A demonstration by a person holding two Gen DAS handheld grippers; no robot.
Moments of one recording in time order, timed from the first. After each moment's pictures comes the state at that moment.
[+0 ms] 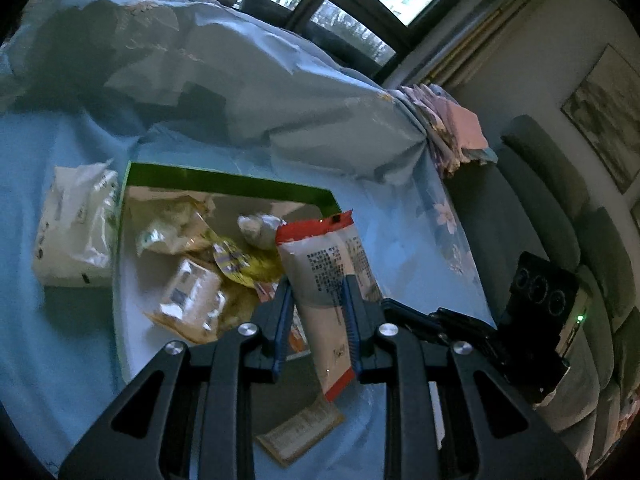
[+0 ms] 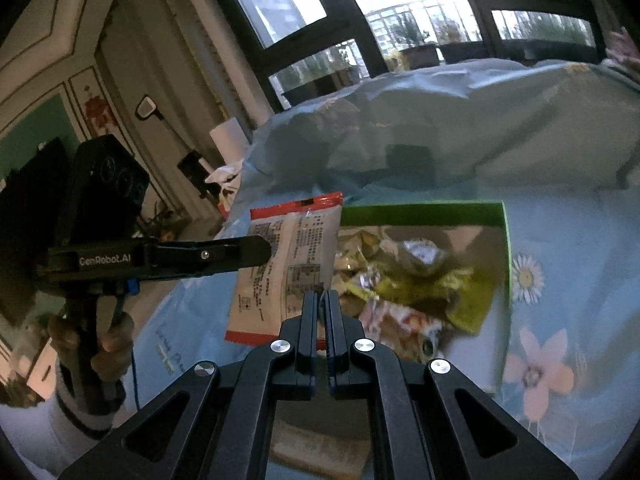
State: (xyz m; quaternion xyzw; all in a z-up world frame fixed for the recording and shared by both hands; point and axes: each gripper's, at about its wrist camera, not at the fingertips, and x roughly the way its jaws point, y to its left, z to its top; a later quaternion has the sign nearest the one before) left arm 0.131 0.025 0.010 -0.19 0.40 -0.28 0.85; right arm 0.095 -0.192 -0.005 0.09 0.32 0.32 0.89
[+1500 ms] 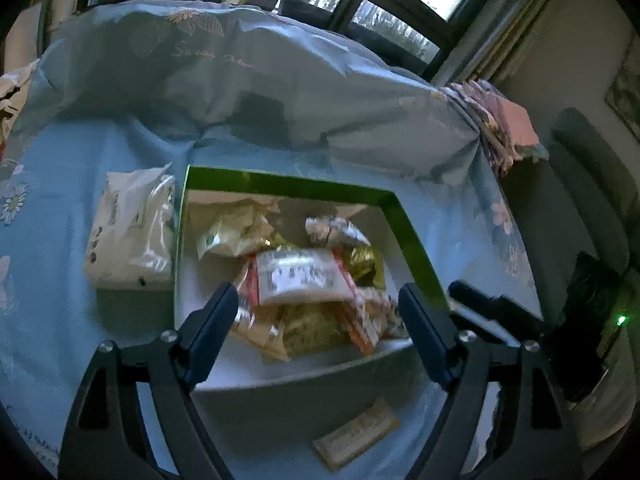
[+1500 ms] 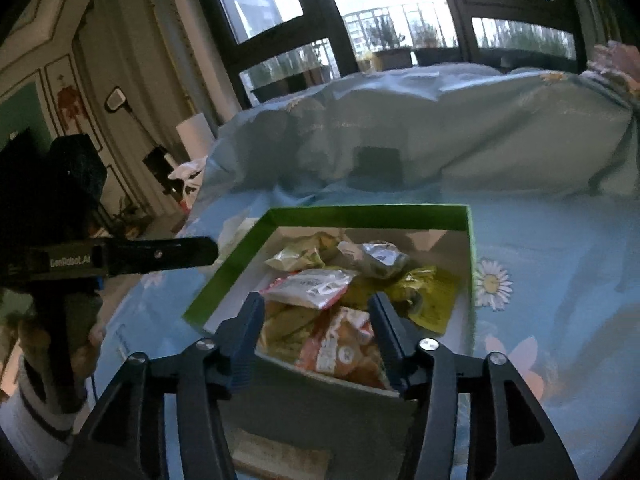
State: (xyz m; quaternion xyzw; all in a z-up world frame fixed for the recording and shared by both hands) left arm 0.130 0.037 0.002 -0.13 0.42 -0.20 0.88; right arm 0.094 -0.197 -0.008 0.06 0.32 0.25 0.91
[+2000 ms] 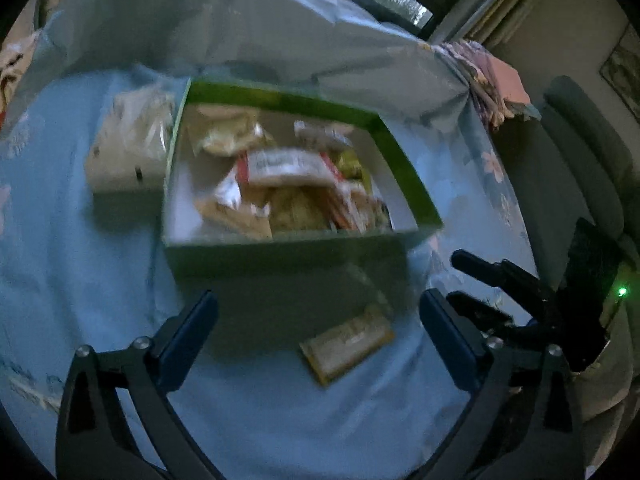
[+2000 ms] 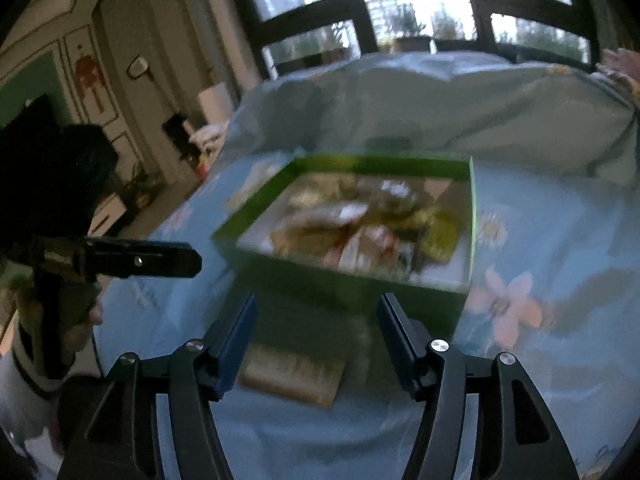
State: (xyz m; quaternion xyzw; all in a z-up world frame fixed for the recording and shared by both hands) left arm 0.065 0.027 -0.035 -0.13 0.47 -0.21 0.84; right arm 0.032 -0.203 -0.036 0.02 0.35 0.29 0.89
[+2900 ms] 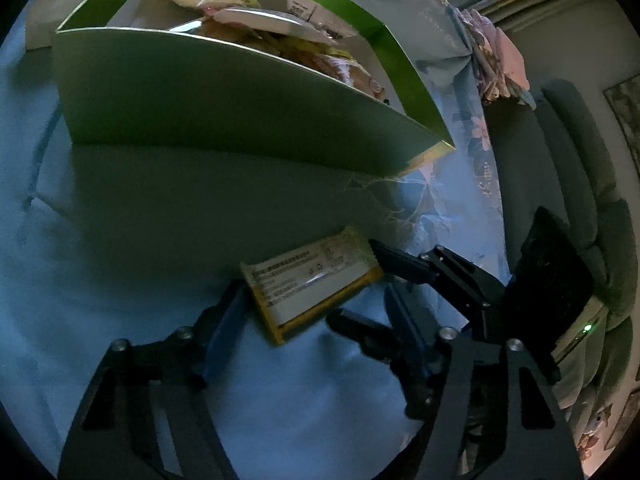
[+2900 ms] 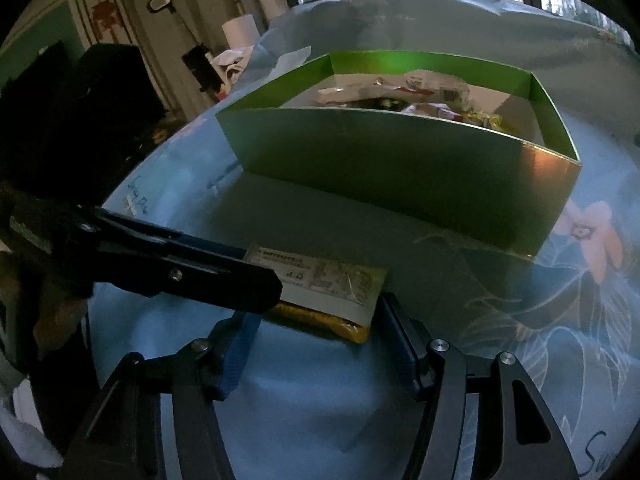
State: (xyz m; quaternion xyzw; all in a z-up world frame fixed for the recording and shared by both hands) left arm 0.053 -0.001 -0.105 -0.21 0.55 -0.26 0.77; right arm 0.033 -0.173 -0.114 -0.04 0.41 0.33 0.85
